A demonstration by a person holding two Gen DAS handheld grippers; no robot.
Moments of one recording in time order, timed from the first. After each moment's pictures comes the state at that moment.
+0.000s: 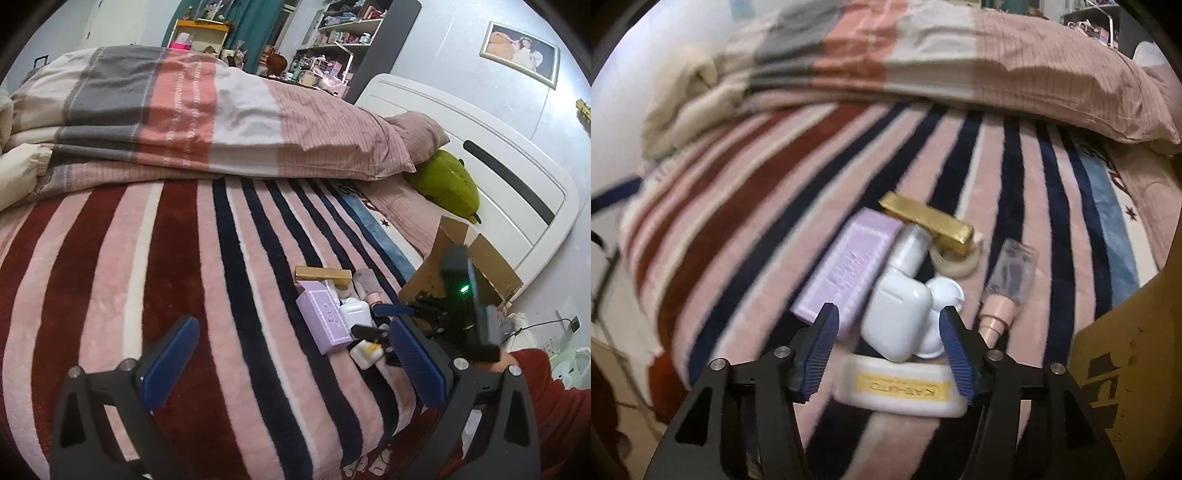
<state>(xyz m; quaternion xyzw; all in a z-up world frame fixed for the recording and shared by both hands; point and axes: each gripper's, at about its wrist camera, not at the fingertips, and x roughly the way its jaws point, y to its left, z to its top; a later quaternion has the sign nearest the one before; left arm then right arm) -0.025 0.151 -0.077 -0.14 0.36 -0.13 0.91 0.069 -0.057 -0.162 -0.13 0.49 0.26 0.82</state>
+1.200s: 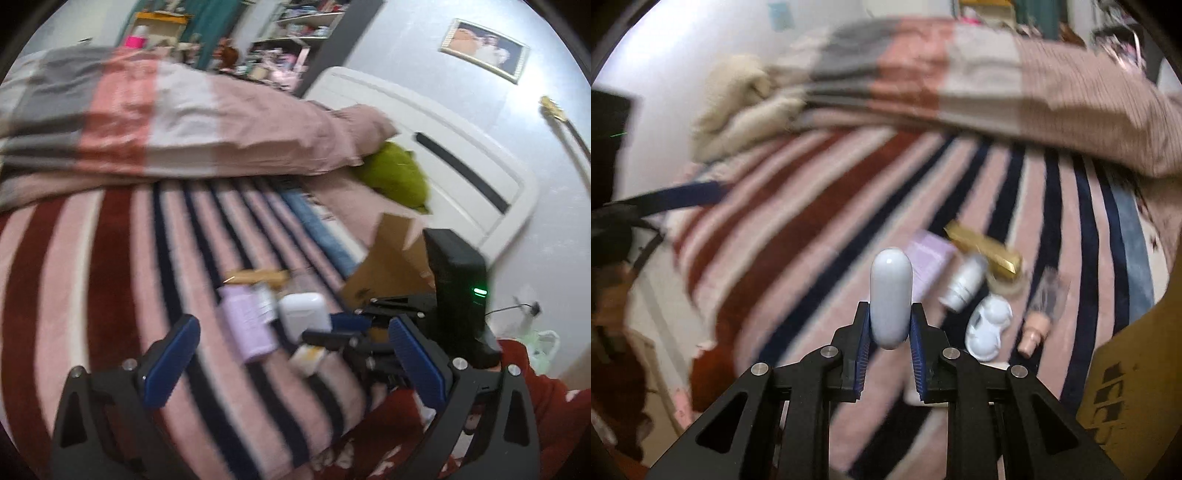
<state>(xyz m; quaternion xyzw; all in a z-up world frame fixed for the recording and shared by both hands) -0.009 0.109 -0.050 -0.15 0.36 -0.25 0.89 0.029 -0.047 -0.086 -0.10 0.42 0.37 0.82</state>
